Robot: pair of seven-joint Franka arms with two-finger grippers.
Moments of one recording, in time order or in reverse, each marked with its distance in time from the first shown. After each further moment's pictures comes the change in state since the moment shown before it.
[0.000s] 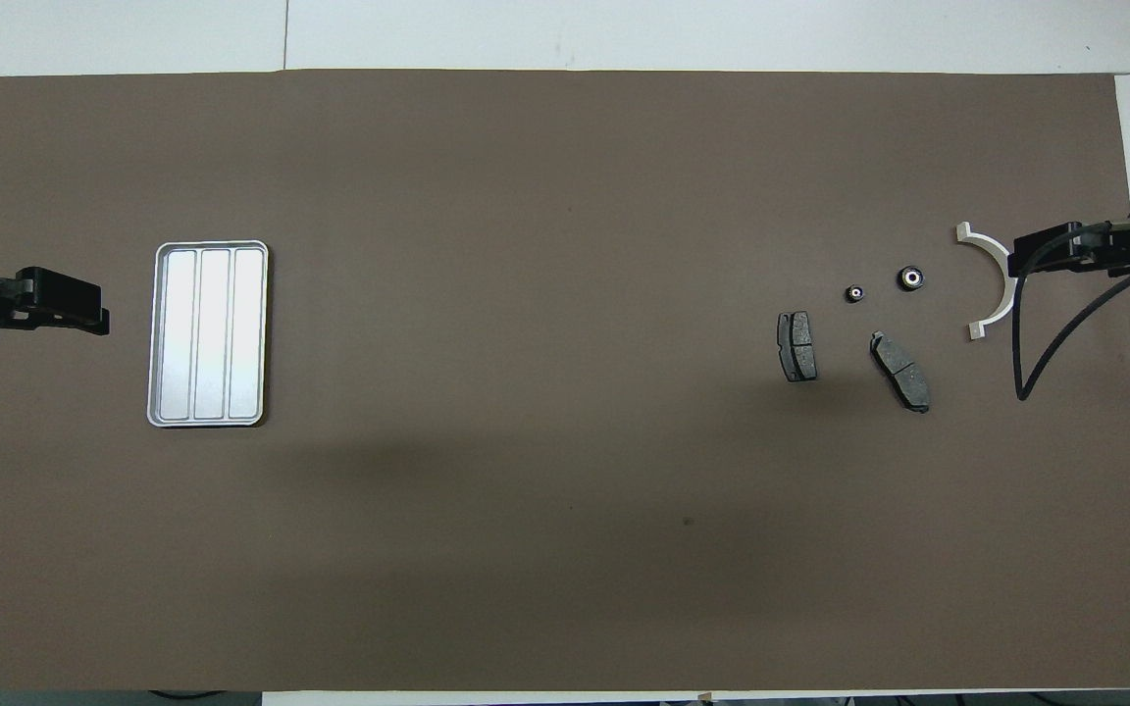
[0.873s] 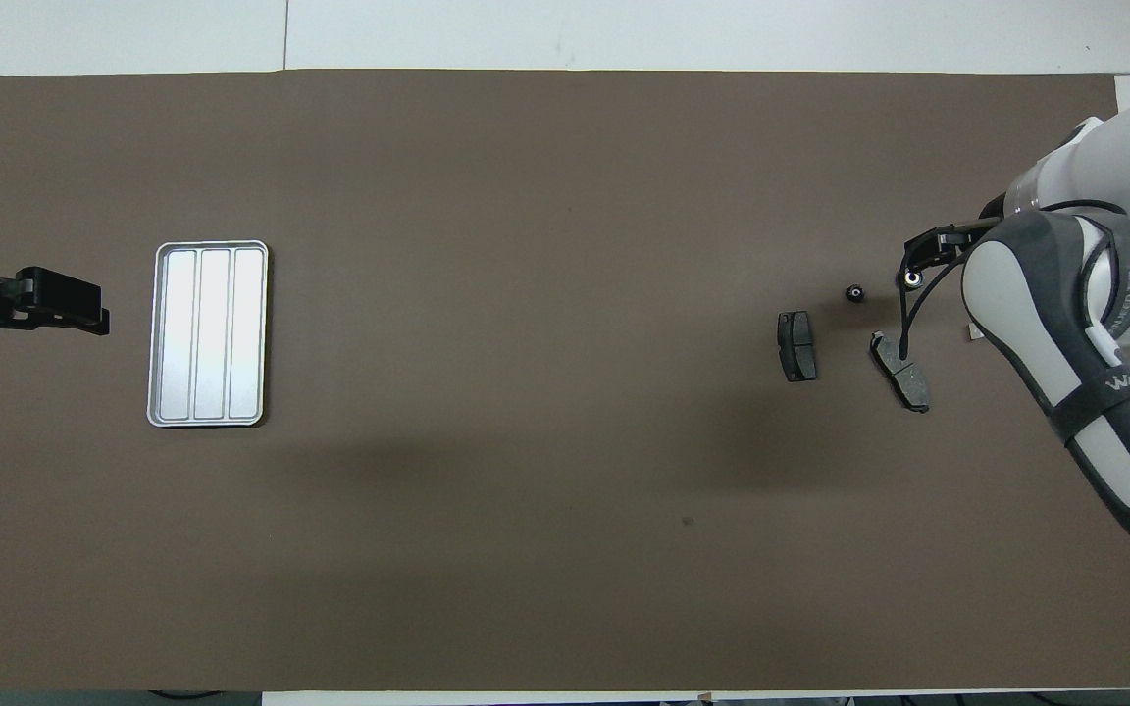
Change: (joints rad) left arm 0.000 0.000 0.000 0.000 0.000 0.000 0.000; right arm 0.035 0.241 0.004 -0.048 -0.059 0.236 -0.003
